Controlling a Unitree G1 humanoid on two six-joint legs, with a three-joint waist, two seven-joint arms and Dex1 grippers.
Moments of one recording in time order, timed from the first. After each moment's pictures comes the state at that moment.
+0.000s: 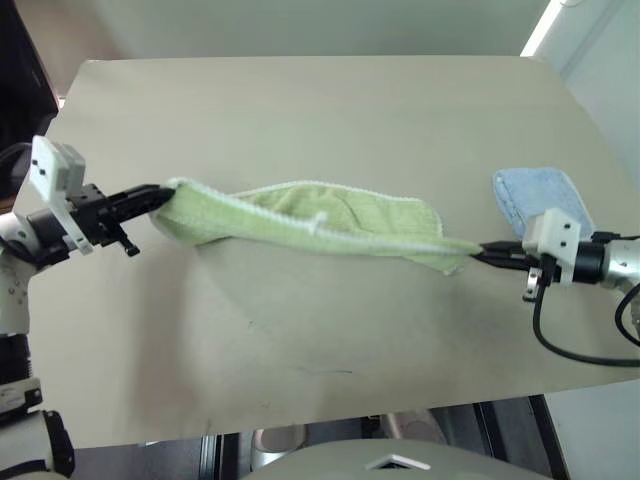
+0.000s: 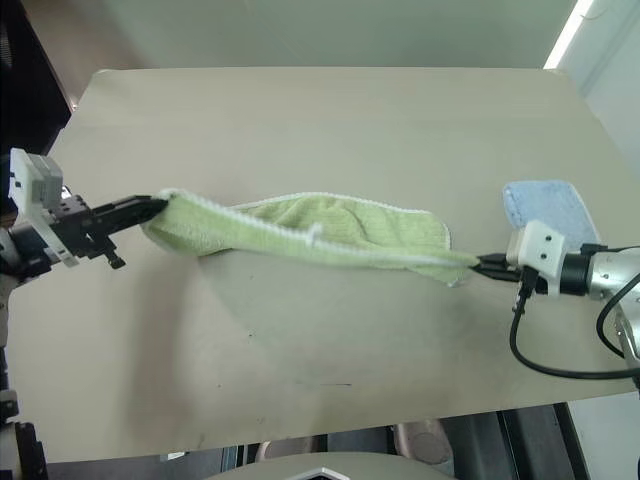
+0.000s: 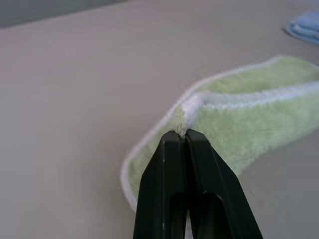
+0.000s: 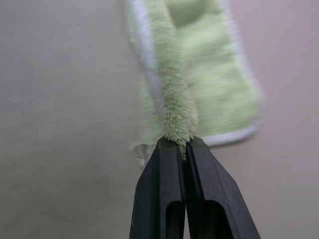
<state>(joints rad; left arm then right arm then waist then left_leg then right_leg) -0.35 0.93 0.38 0.22 -0.55 0.47 -1.08 -0.22 -0.95 -0.08 -0.05 0.33 0.11 1.15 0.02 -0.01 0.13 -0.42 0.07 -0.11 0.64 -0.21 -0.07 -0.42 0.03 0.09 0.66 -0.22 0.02</state>
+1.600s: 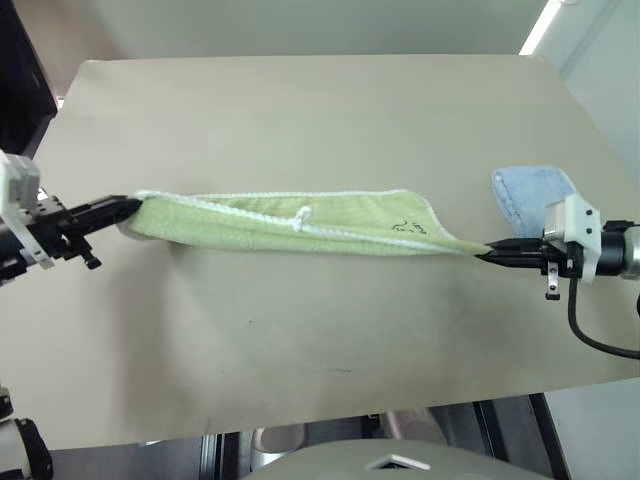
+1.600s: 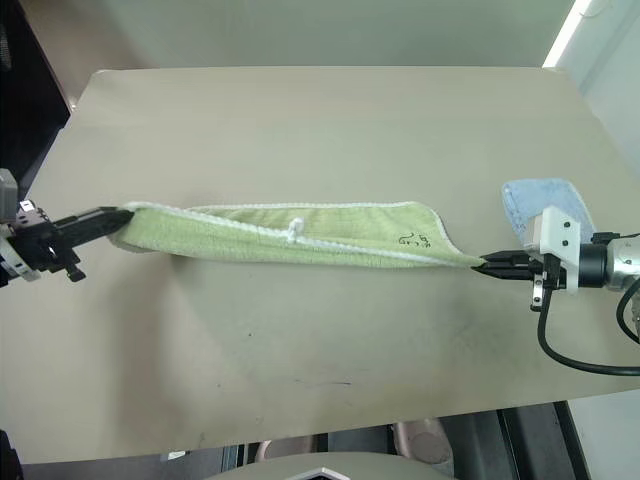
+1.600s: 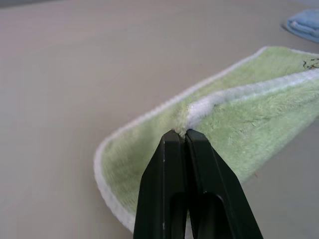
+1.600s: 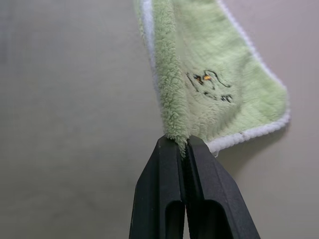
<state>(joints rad) -0.23 1.03 0.45 0.27 -0.56 0.46 -1.23 -0.22 -1.02 -0.09 -0.10 0.43 0.22 1.34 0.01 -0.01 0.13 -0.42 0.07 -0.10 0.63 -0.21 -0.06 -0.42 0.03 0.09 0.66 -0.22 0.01</state>
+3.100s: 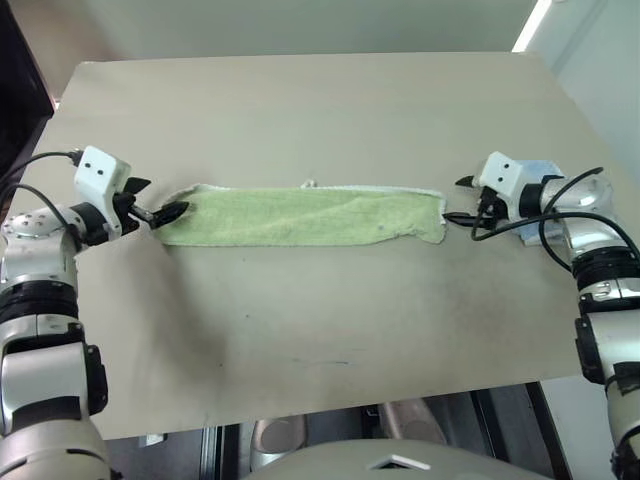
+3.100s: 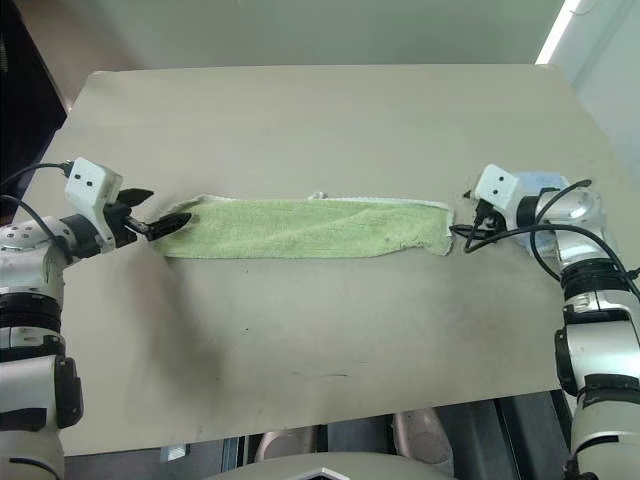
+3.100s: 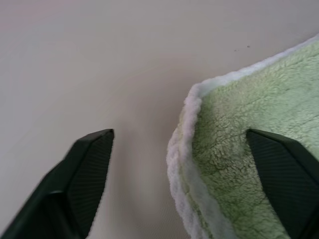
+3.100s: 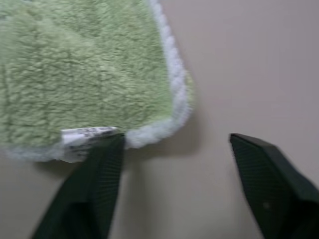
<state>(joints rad) -0.67 0.87 0.15 0.87 -0.16 0.07 -0.94 -0.86 -0.72 0.17 0.86 -0.08 -0.23 1.07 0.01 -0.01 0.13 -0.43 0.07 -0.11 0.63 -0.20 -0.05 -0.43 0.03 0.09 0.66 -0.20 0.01</state>
